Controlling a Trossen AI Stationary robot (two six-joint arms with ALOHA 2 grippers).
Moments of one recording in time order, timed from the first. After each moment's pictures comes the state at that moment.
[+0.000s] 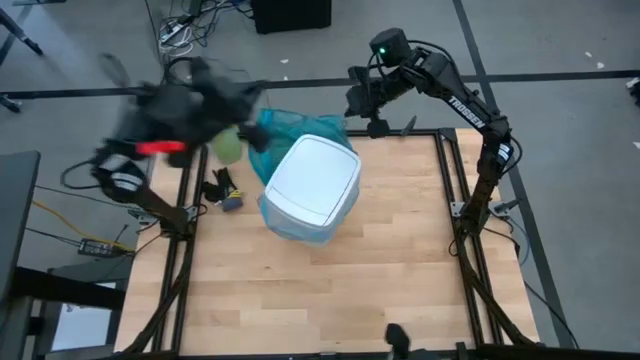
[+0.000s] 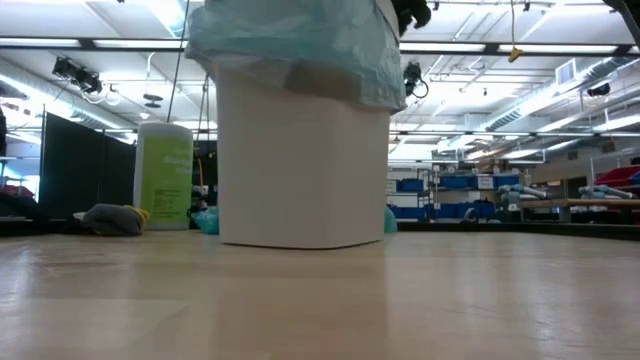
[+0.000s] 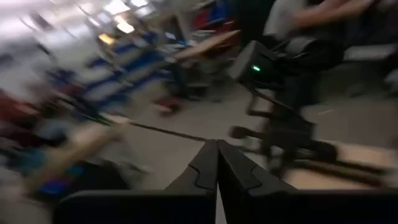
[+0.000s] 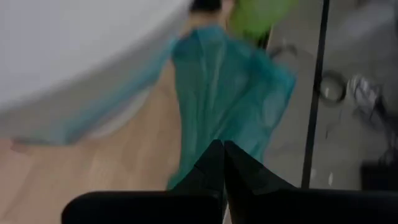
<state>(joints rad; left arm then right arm) -0.08 1.53 2.31 -0.85 -0.91 0.25 -0.64 1.79 2.16 -1.01 -0.39 0.14</state>
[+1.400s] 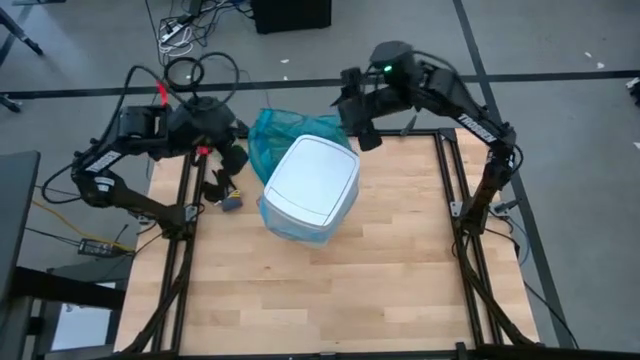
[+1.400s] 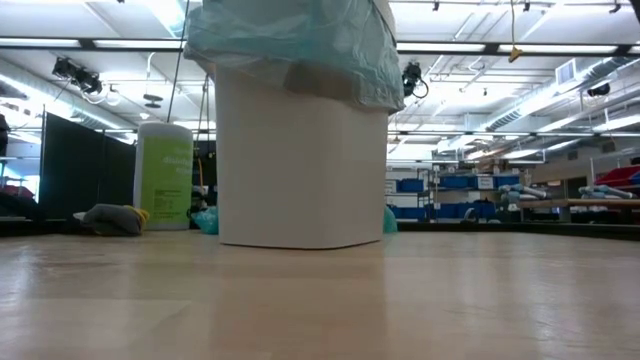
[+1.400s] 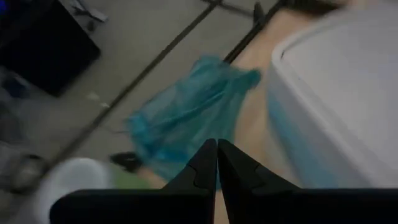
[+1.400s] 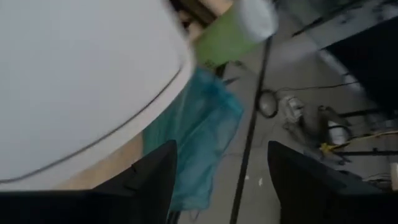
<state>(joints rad) 0.16 1.31 1.92 -1.42 -0.51 -0.30 -0.41 1.74 2.23 -0.92 -0.05 0.03</state>
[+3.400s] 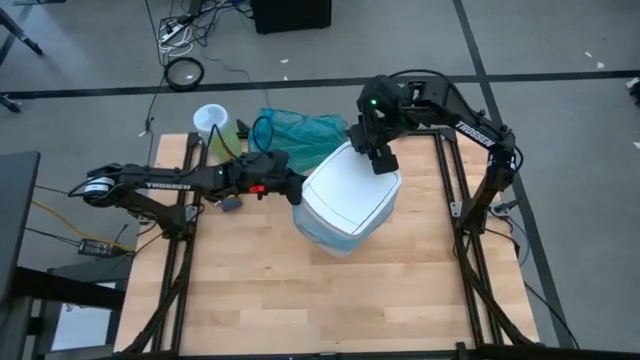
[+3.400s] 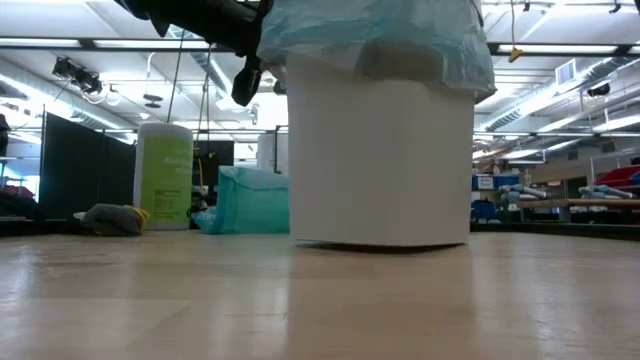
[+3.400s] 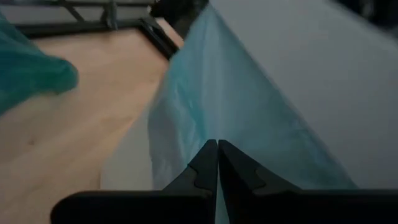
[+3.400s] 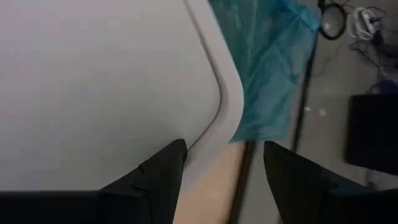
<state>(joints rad) 0.15 1.30 0.88 0.14 -0.06 -0.77 -0.34 1.73 2.16 -1.44 0.00 0.46</state>
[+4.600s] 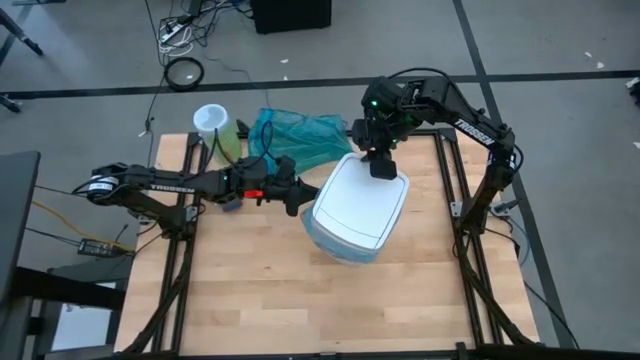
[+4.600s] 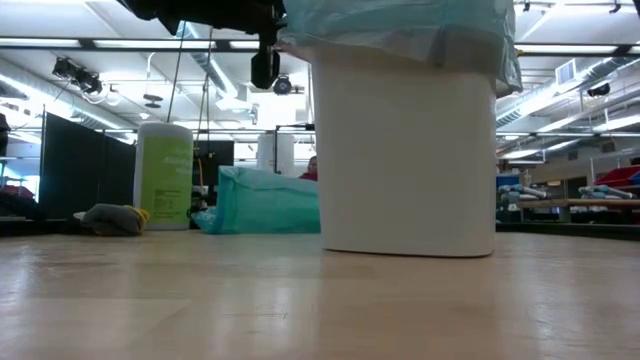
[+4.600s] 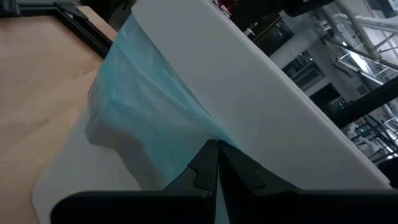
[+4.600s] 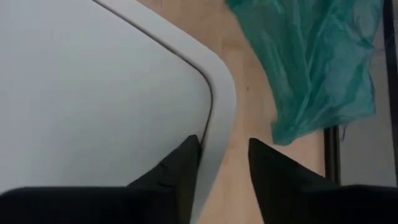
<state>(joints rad) 0.09 1.33 0.88 0.32 0.10 -0.77 -0.37 1.73 2.16 -1.57 -0.09 0.62</state>
